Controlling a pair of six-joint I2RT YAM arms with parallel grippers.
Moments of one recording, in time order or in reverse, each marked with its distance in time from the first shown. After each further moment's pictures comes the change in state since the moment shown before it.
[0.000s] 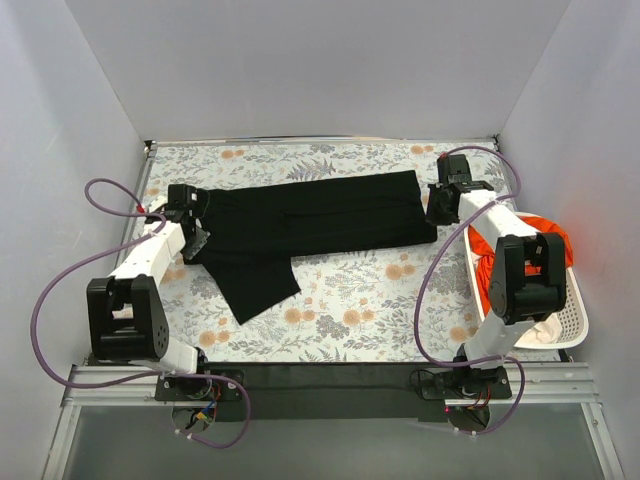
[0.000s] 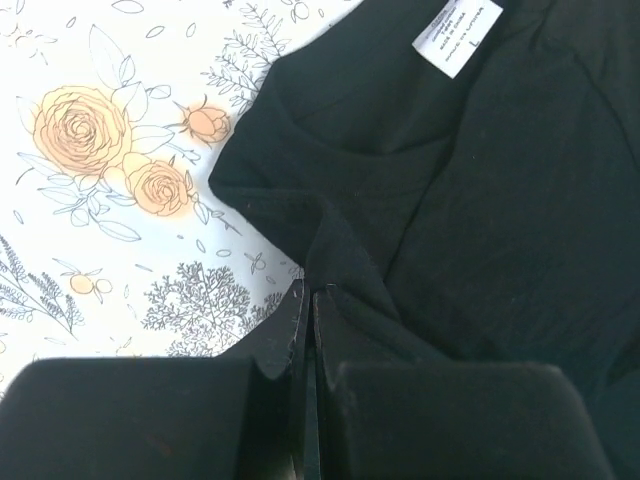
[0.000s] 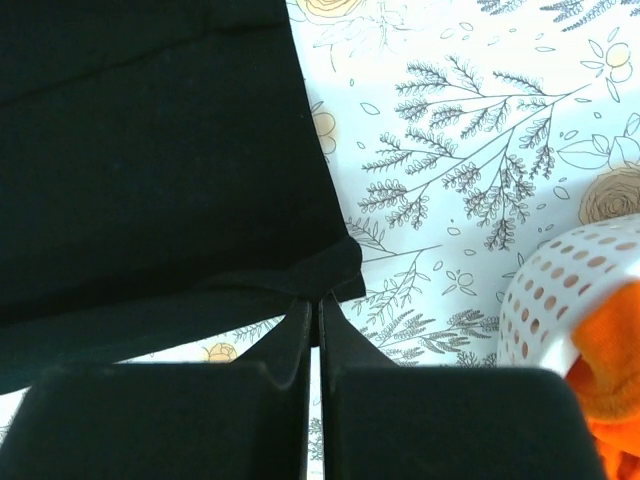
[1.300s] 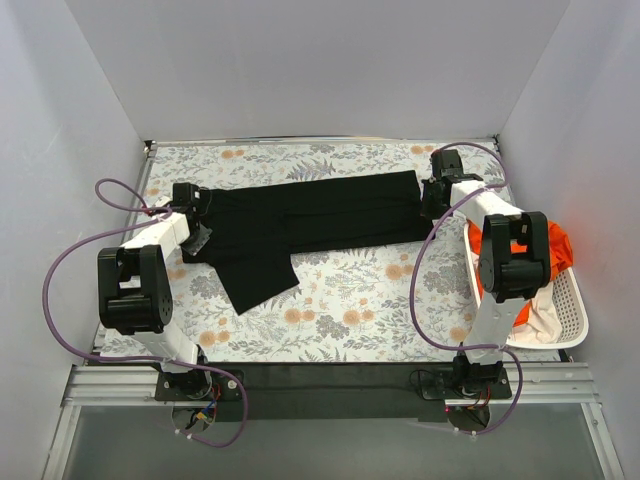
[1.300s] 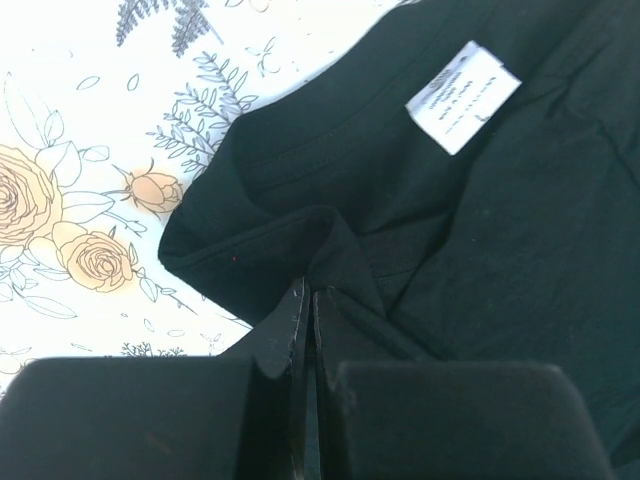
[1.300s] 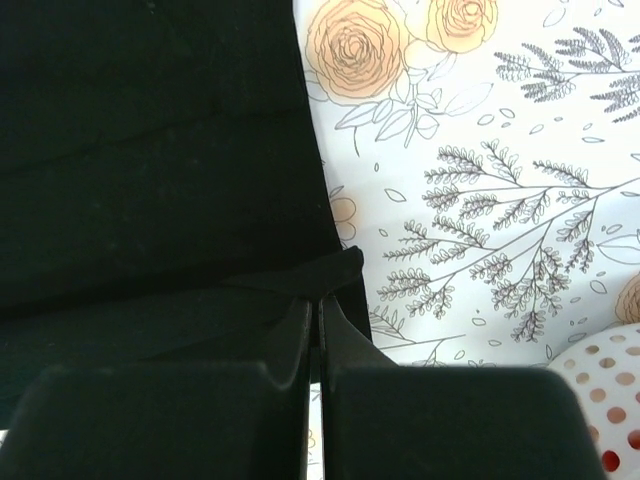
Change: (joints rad) left arm 0.025 0.209 0.050 0.130 0.004 -0.018; right arm -0.008 0.188 0.123 0.041 -0.024 -0.026
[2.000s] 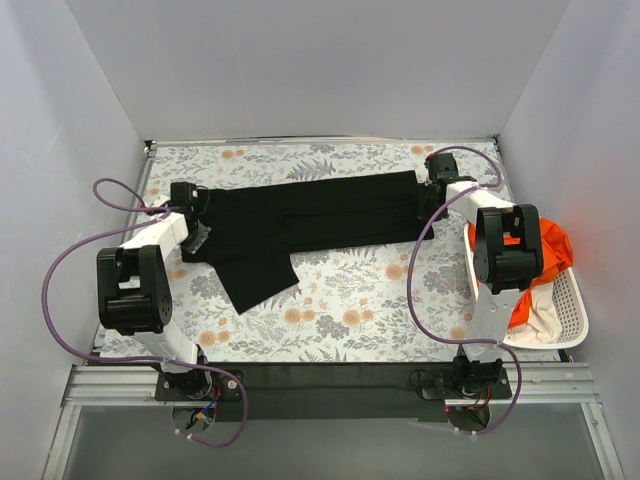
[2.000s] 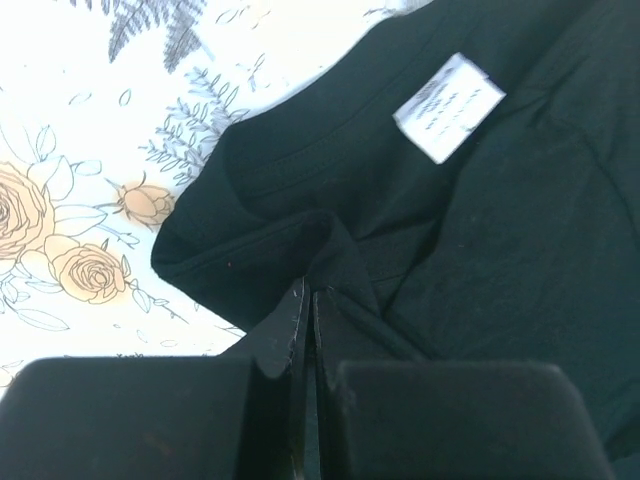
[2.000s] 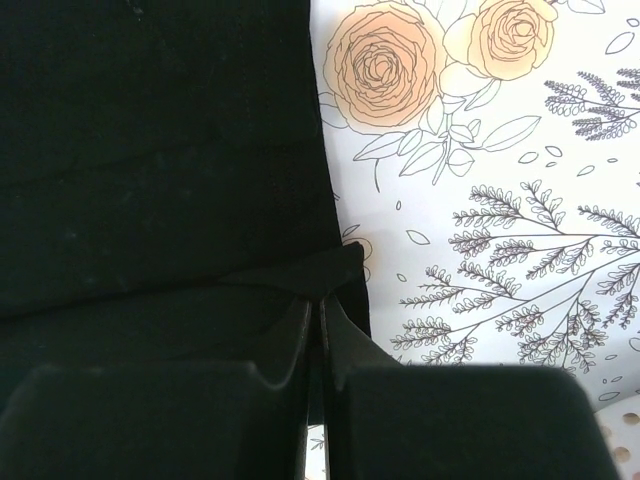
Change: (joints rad) left arm 0.012 -0.001 -0.011 0.031 0.014 0.002; right arm 0.000 0.083 0.013 0.055 -0.026 -0.034
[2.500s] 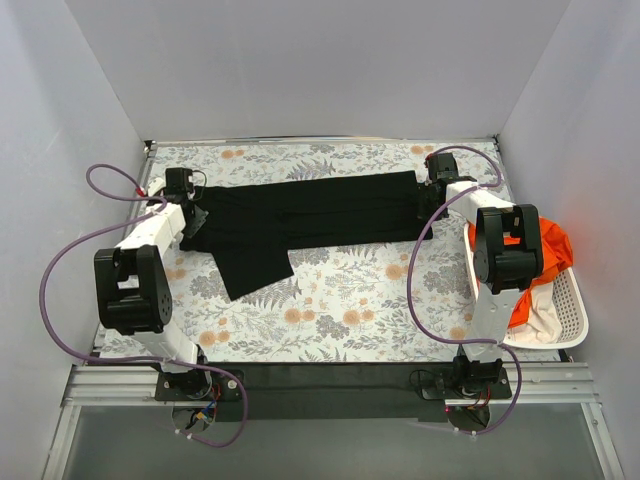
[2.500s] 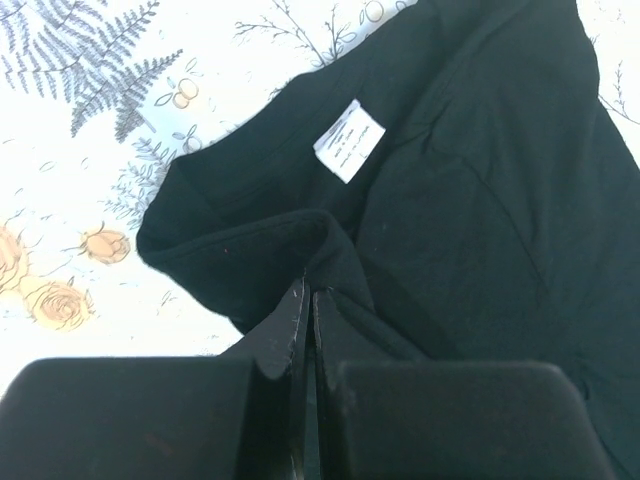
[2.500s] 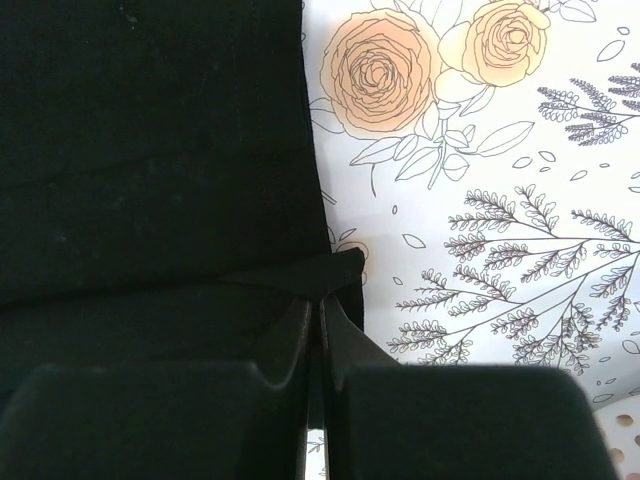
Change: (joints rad) left arm 0.000 -0.010 0.111 -0.008 0.002 0.023; right arm 0.000 0.000 0.000 0.008 0.008 -0.006
